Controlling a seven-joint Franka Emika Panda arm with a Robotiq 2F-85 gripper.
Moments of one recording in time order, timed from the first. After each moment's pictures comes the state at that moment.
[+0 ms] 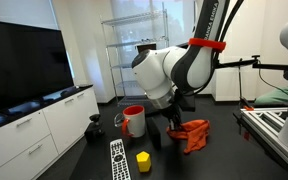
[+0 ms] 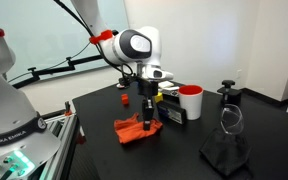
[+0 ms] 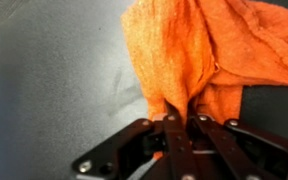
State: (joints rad) arm 0.08 0.29 -0.13 -2.46 -0.49 2.38 0.52
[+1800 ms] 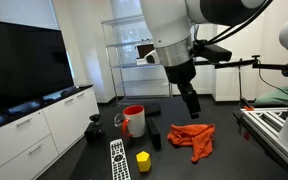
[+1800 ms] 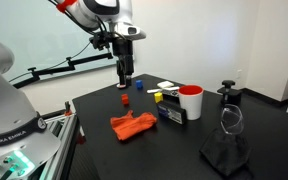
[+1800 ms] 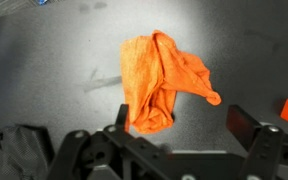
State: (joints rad) arm 0.12 -0.20 0.07 -2.60 -0.28 2.14 0.23
